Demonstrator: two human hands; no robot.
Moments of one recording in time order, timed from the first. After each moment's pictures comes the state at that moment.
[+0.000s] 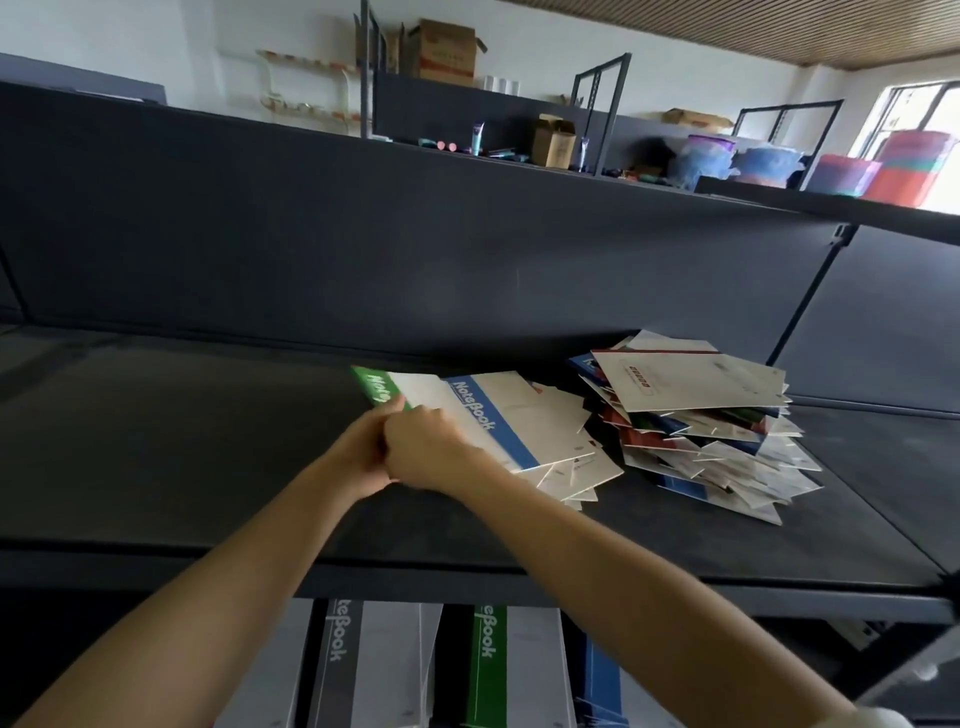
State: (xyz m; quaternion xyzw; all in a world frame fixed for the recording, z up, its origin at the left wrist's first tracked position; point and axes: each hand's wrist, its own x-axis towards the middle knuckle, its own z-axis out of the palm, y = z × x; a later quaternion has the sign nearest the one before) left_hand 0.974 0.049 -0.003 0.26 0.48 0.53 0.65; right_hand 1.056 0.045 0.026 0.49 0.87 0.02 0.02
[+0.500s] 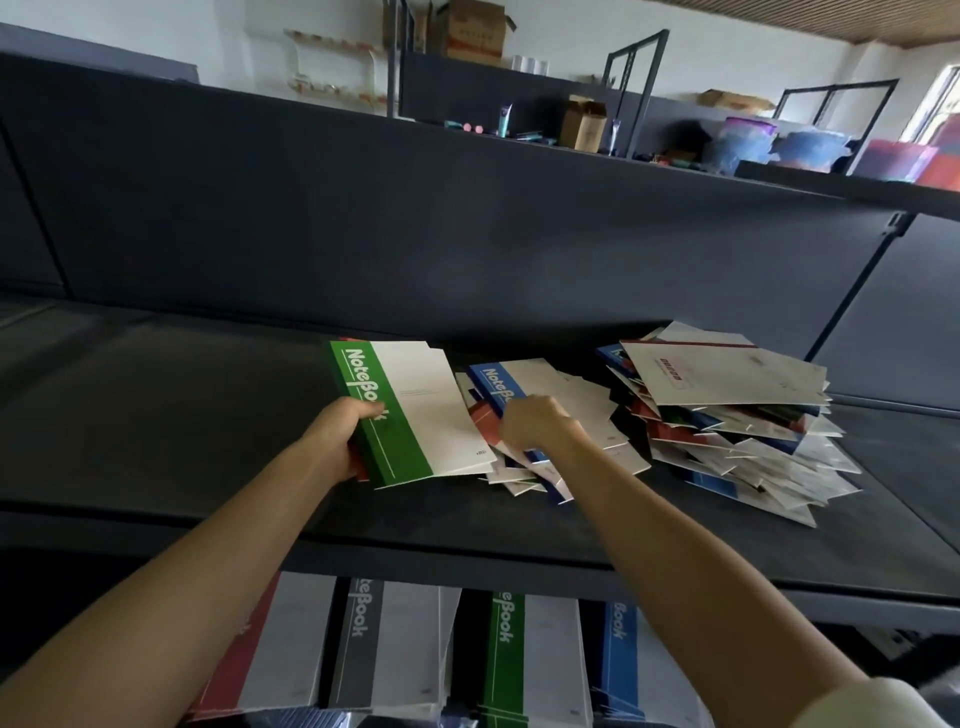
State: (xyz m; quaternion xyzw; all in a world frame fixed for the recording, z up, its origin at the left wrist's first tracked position) left_hand 0.934 0.044 -0.008 0.22 0.59 0.50 0.60; right_hand 1.126 0.124 -0.015 0.62 0.78 0.02 0.10
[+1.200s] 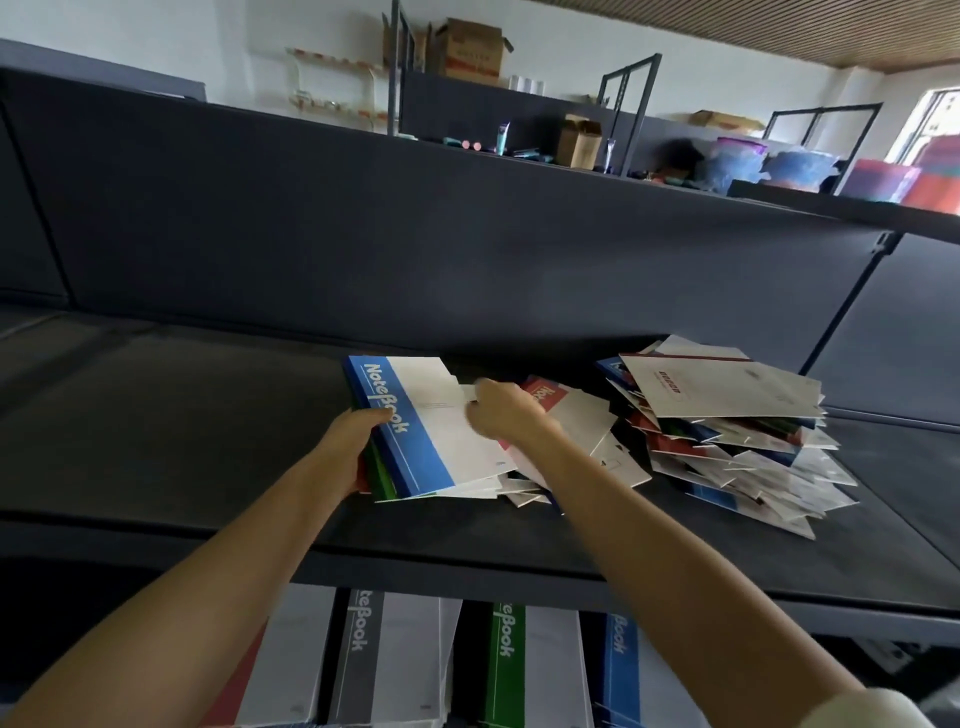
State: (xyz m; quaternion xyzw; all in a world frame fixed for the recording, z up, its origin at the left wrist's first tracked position) left_hand 0.938 0.044 -0.007 0.24 0.60 0.51 0.56; right_hand 1.089 0.098 0.025 0.60 0.80 -0.07 -0.01
